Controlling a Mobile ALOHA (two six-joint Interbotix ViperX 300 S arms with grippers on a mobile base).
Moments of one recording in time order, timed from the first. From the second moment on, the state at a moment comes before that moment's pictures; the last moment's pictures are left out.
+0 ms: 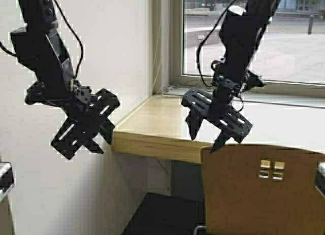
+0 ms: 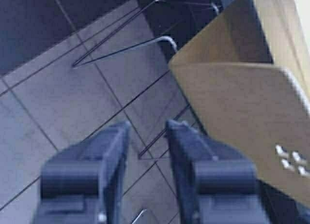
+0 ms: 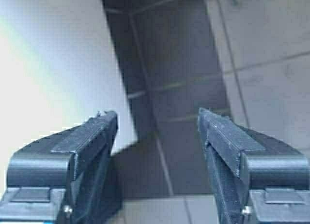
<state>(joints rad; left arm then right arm) -0.62 0.43 0.94 -0.45 -0.60 -0.92 0.61 0.47 0.66 1.02 -0.19 0.11</state>
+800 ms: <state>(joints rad) -0.64 0.29 0.97 -0.33 -0.68 -0.56 0.47 0.19 0.74 0.56 -0.24 0.01</state>
